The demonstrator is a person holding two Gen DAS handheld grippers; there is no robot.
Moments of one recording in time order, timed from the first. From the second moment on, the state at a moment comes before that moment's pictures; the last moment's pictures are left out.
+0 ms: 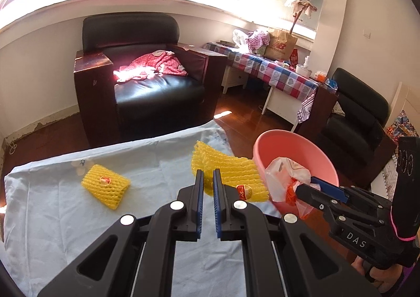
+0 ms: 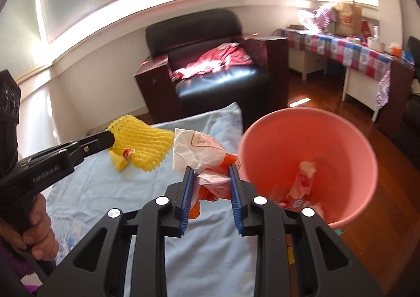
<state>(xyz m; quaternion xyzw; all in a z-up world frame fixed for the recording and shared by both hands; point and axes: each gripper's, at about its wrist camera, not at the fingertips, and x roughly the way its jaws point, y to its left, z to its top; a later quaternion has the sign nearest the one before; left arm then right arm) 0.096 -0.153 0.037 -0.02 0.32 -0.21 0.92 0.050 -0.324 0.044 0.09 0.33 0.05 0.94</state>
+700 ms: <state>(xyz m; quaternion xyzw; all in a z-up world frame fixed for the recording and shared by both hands) 0.118 -0.291 0.033 0.04 0.32 -0.29 0.90 0.048 -0.412 0.024 0.12 0.34 -0.08 0.93</state>
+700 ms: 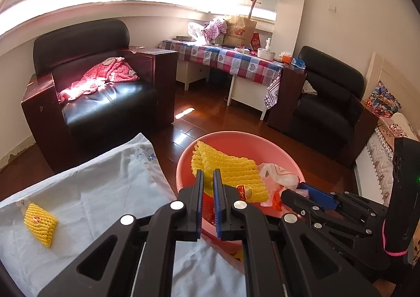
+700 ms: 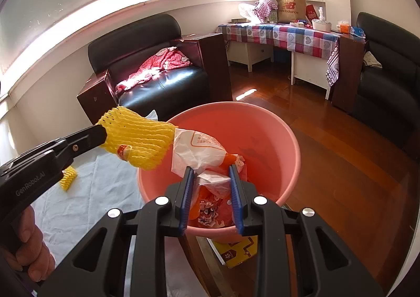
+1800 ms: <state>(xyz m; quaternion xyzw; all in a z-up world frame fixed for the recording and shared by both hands) 0.138 -0.312 0.005 0.04 0.34 -0.30 0.89 0.060 -0.426 0.004 0.12 0.37 -0.10 0.92</state>
